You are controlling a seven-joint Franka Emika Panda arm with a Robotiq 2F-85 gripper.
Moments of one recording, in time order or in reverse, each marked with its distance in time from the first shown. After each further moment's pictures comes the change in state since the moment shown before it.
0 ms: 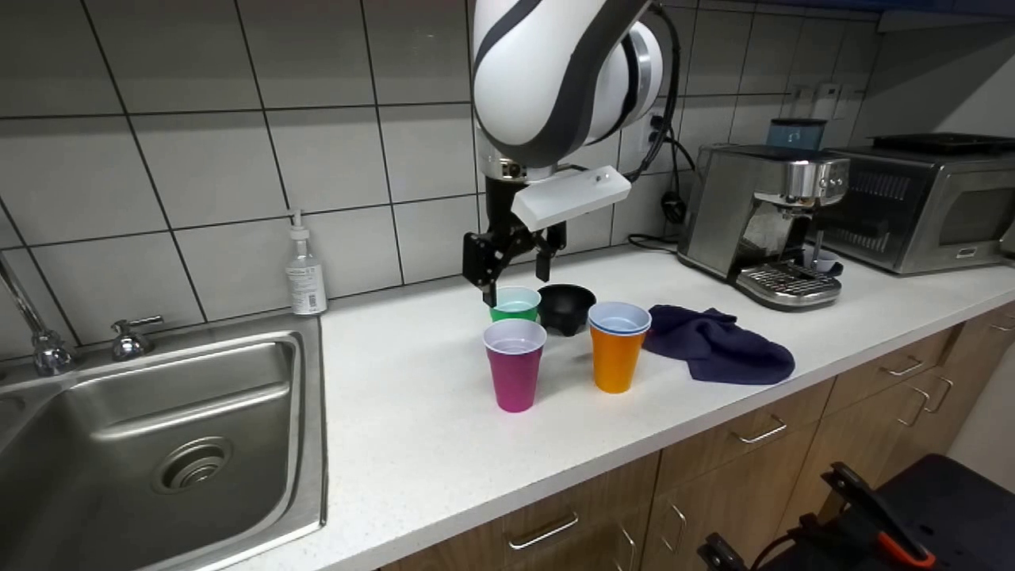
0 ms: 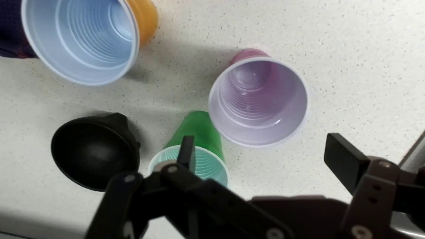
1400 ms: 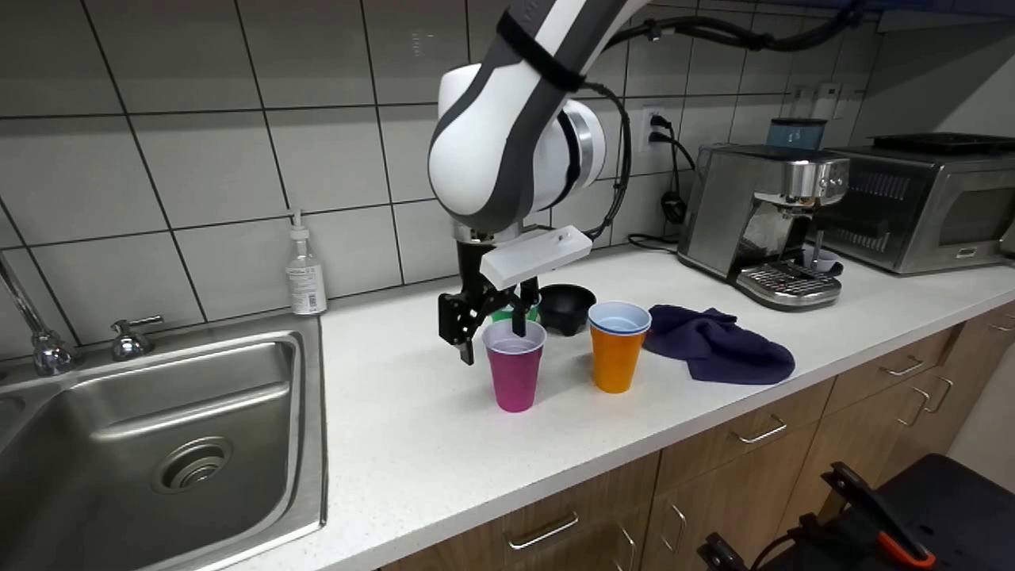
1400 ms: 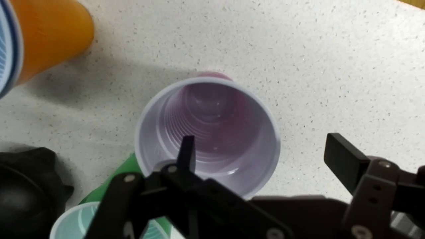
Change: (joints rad) arm 0.045 0.221 0.007 0.108 0.054 -0.007 -0.037
